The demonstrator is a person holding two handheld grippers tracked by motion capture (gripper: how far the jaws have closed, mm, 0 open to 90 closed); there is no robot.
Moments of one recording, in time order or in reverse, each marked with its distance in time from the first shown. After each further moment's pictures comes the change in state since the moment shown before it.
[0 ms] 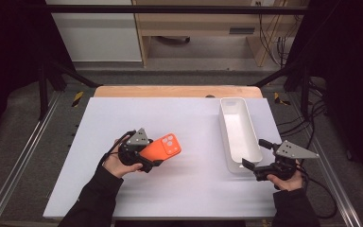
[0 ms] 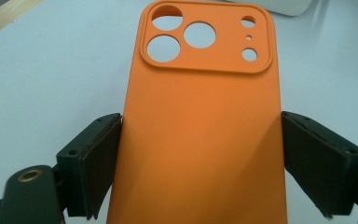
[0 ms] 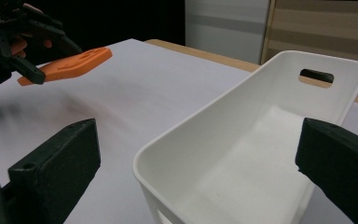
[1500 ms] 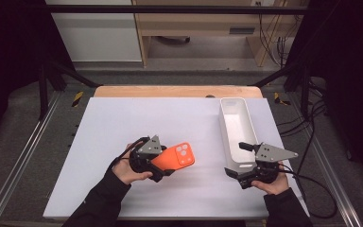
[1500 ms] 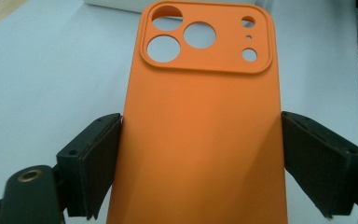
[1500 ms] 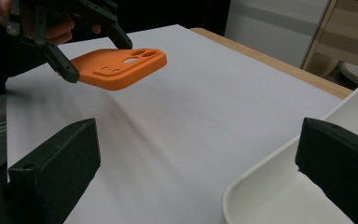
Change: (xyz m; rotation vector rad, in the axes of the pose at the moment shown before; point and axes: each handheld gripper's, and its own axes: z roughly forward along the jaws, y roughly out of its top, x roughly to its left) left arm -0.034 0.022 0.010 -0.015 -0.094 0.095; right arm 0.042 0.018 0.027 0.068 0.144 -0.129
